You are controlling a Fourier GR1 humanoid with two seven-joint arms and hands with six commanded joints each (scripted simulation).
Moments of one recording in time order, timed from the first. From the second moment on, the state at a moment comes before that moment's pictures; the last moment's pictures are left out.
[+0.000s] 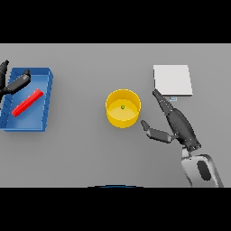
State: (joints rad) left arm -0.54 0.91 -0.60 -1.26 0.25 0.30 0.52; right arm -0.03 -0.21 0.24 -1.69 0.43 0.09 -0.05
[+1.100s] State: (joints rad) left arm -0.56 0.90 -0.61 -1.23 0.24 0.27 0.50; right arm -0.55 -0.33 0.56 -1.30 0.75 0.40 -0.15
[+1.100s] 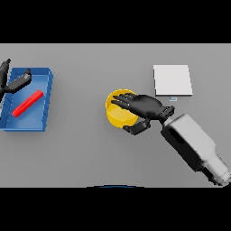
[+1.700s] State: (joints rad) left arm -0.56 0.92 -0.60 -1.24 0.24 0.27 0.51; right arm -0.63 -0.32 0.64 -1.19 0.80 0.49 -0.15
